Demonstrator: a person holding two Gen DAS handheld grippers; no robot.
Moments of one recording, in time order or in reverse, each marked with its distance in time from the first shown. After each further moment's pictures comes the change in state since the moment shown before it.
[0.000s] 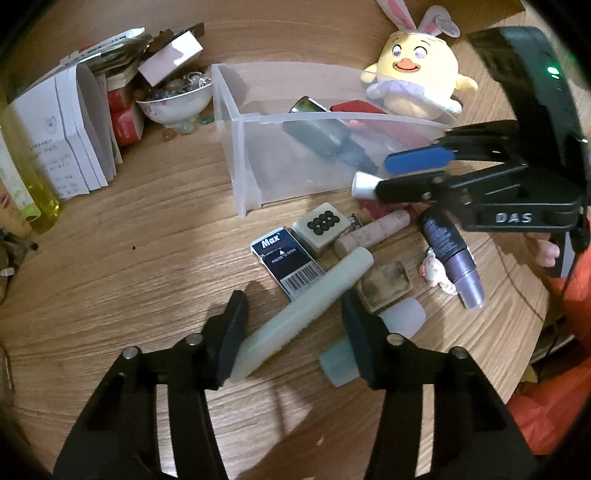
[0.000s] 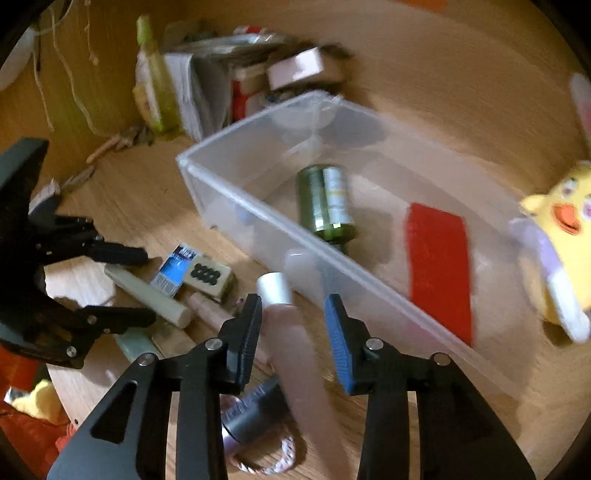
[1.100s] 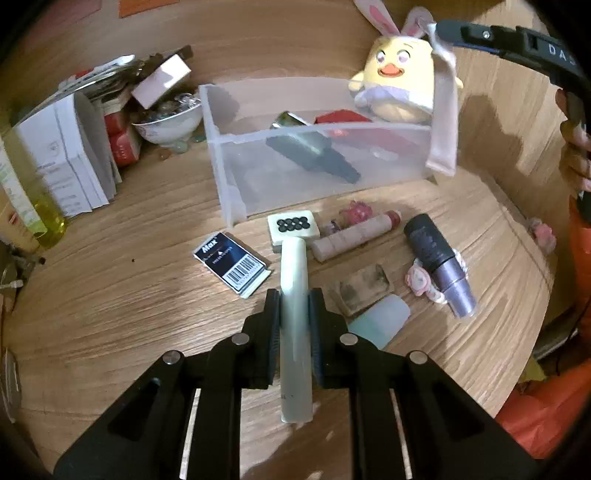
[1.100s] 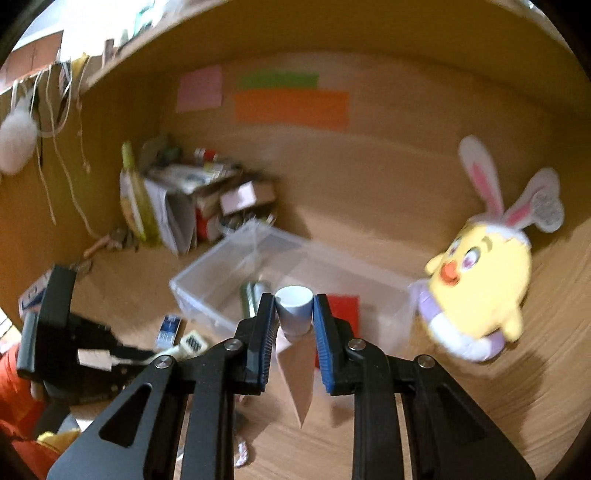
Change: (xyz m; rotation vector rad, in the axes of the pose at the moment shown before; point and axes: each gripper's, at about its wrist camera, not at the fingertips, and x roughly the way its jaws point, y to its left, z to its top) left arm -0.012 -0.013 -0.002 0.030 -0.051 0.019; right arm -0.143 -0.038 0.005 0.140 -0.395 -0.175
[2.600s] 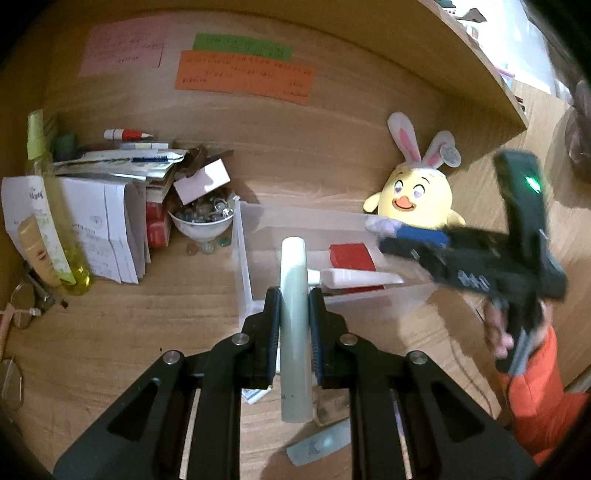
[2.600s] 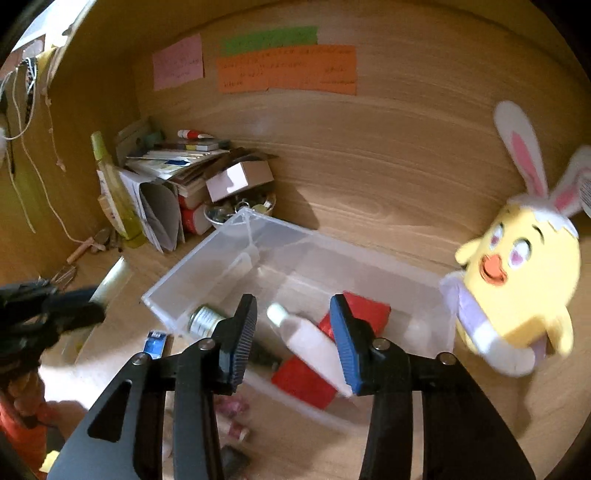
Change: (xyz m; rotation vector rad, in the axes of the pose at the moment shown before) left arm -0.060 0.018 0.064 -0.200 -0.303 -0.017; right arm 0.068 0.008 -0.009 0.047 0.110 0.042
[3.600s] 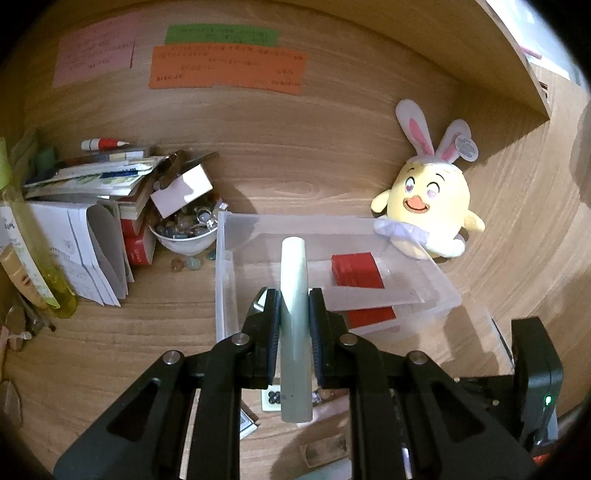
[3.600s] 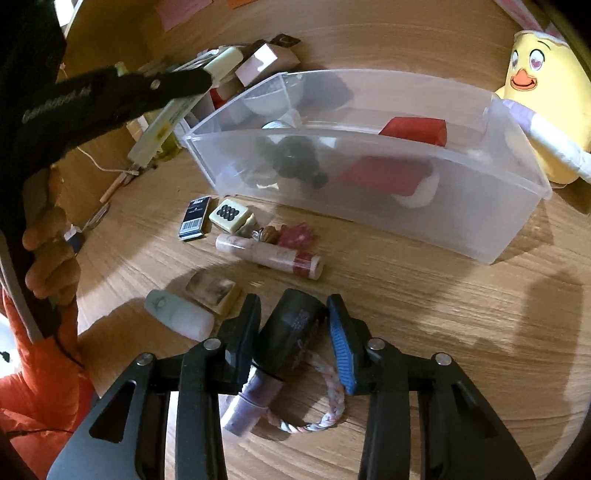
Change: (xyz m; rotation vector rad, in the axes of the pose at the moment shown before) left arm 0.044 -0.021 0.024 0.024 0.035 0.046; right arm 0.020 0.021 -0.115 0.143 0.213 0.166
